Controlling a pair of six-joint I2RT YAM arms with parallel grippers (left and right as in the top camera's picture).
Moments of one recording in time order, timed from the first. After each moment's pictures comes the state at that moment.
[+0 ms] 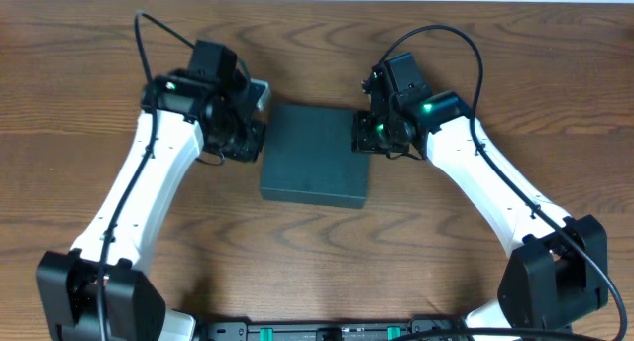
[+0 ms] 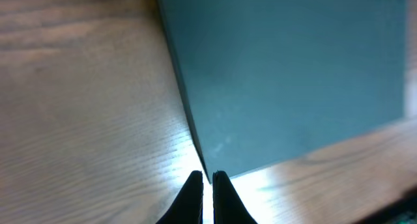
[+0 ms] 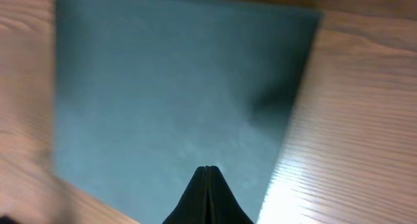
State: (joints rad) left arm -0.24 1.62 1.37 -1.09 0.27 0.07; right arm 0.41 1.70 1.33 -0.80 -0.25 0.43
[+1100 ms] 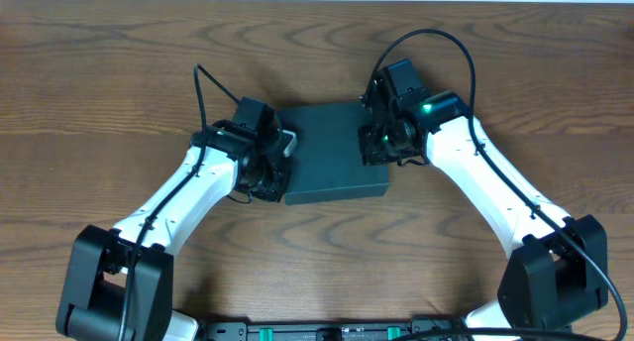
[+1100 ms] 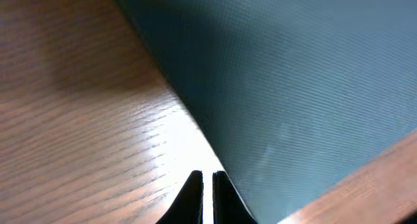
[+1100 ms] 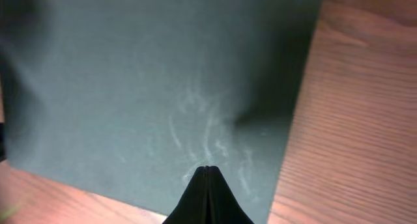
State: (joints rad) left arm -0.38 1.63 1.04 -0.80 0.29 -0.01; right arm 0.41 1.70 1.33 -0.90 -0.15 0.24
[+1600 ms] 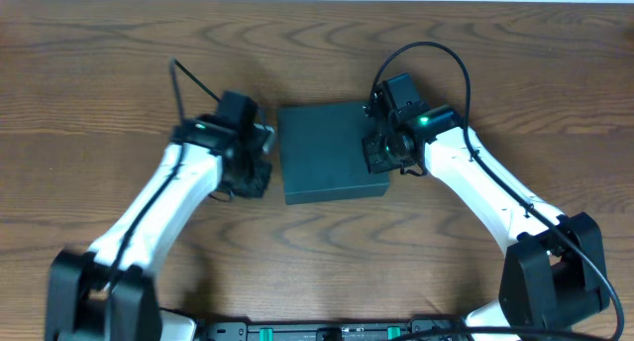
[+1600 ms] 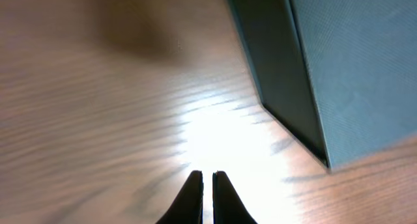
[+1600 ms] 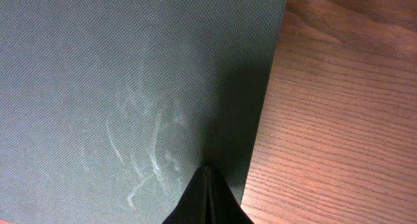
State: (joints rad) left arm -0.31 1.55 1.12 -0.99 0.15 -0.01; right arm 0.42 1.69 1.21 -0.80 -0.07 0.20
